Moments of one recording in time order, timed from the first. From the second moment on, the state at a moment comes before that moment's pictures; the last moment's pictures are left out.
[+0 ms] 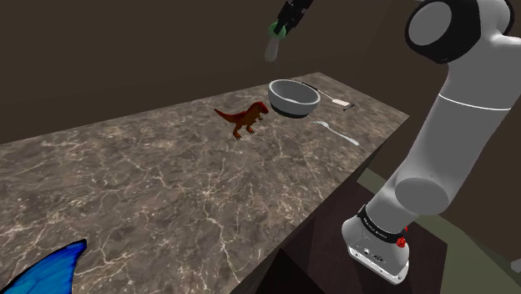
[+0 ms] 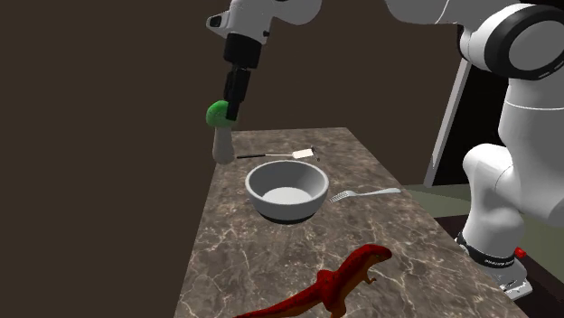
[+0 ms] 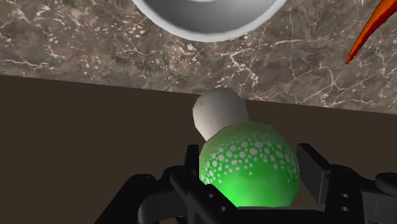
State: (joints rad) arm 0.01 0.21 -0.40 -1.39 0.42 1.76 -0.59
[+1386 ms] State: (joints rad) arm 0.00 -0.27 -0.39 -1.95 0.24 1.87 -0.61
